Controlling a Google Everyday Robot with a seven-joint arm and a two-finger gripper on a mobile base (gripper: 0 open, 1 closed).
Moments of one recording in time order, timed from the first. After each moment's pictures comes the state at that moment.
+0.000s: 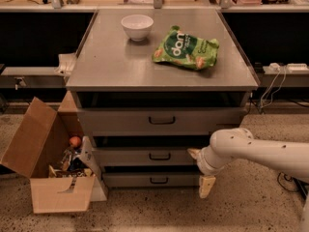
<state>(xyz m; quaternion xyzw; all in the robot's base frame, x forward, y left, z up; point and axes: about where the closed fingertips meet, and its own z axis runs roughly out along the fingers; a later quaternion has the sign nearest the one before) 0.523 -0.184 0.463 -0.75 0.65 0.04 0.14</state>
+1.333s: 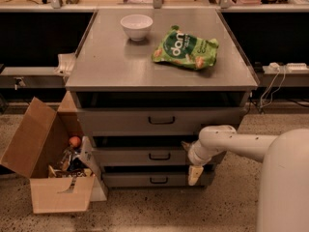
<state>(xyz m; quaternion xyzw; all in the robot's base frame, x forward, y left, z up) 0.599 -0.168 0.409 -0.73 0.66 0.03 0.17</state>
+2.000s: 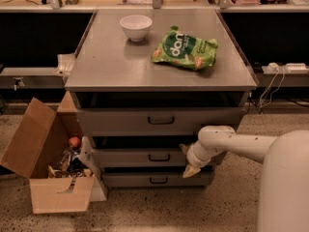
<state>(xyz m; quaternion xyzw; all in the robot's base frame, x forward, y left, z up) 0.585 -0.159 0.400 -0.74 0.65 0.06 0.16</state>
